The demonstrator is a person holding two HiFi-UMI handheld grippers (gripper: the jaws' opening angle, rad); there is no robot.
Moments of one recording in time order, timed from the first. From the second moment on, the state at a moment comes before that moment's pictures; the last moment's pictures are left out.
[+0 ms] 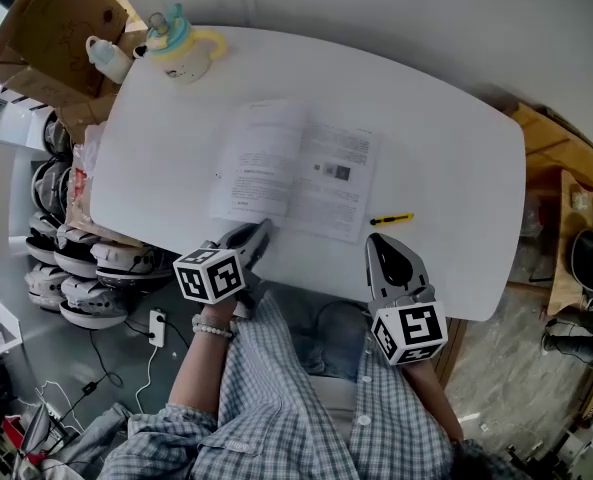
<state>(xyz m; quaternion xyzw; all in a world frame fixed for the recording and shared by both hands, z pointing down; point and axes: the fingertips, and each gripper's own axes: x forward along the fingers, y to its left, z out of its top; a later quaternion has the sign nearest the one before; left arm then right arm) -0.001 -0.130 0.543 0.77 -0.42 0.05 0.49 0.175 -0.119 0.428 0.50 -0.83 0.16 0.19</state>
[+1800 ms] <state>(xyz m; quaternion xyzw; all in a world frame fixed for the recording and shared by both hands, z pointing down) 0.070 -0.118 0.559 0.85 -0.28 0.38 0.23 0.203 -0.109 0.430 0.53 -0.81 0.17 0.18</state>
